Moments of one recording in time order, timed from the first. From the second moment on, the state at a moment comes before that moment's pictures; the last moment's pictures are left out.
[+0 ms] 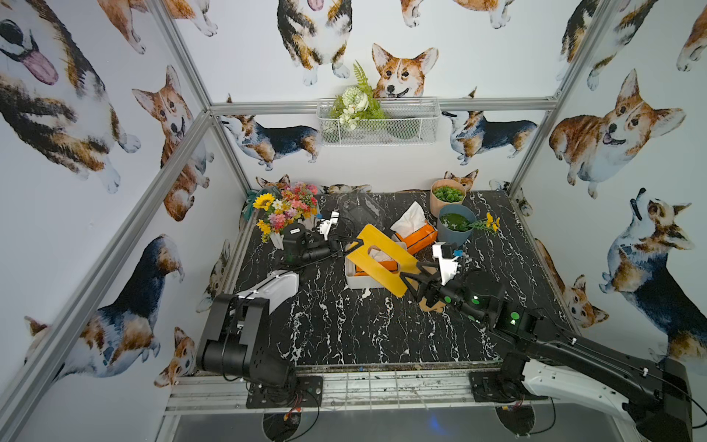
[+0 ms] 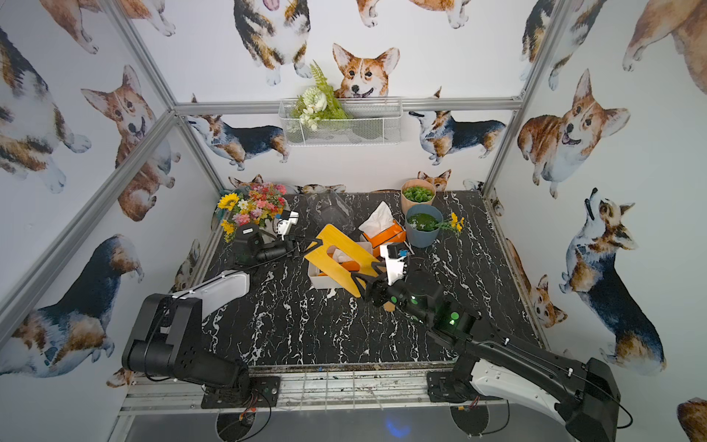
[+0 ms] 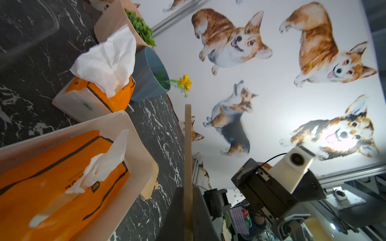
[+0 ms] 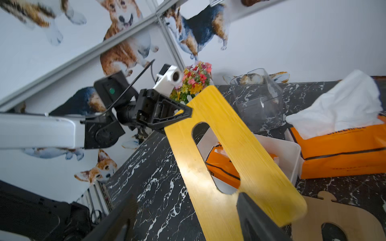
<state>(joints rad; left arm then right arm) -0.10 1.51 0.69 0.77 1.12 -1.10 0.84 0.81 0.57 0.12 0.10 0.54</state>
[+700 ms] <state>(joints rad) -0.08 1.65 0.58 1.50 0.92 -1.80 0.58 1.11 0.39 0.81 -0.37 1.20</state>
